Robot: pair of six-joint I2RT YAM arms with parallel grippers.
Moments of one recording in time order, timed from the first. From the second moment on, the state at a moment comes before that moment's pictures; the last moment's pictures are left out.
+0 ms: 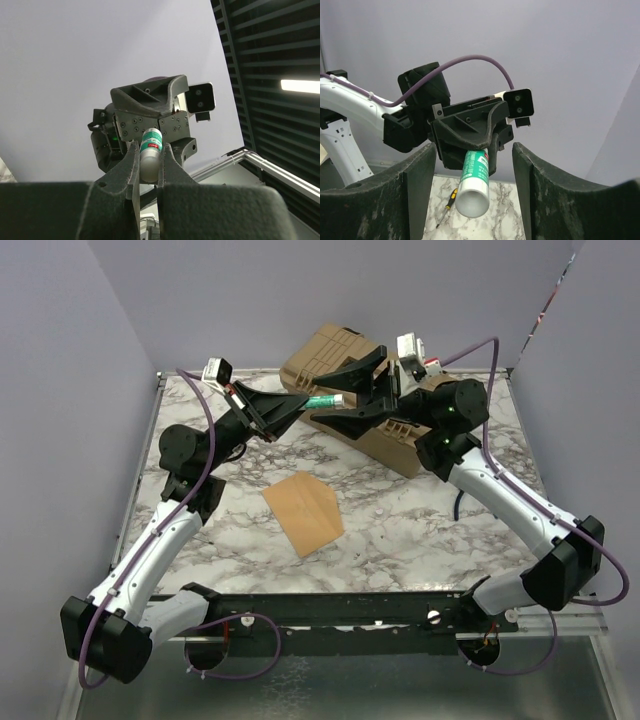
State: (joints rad) left arm -0.39 1.05 0.96 0.62 0.55 -1.70; right arm 0.64 1.44 1.37 0.75 -0.88 0.33
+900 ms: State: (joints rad) left arm -0.39 1.06 0.94 0.70 0.53 -1.73; right arm 0.66 1.47 1.42 0.66 -0.90 0.26
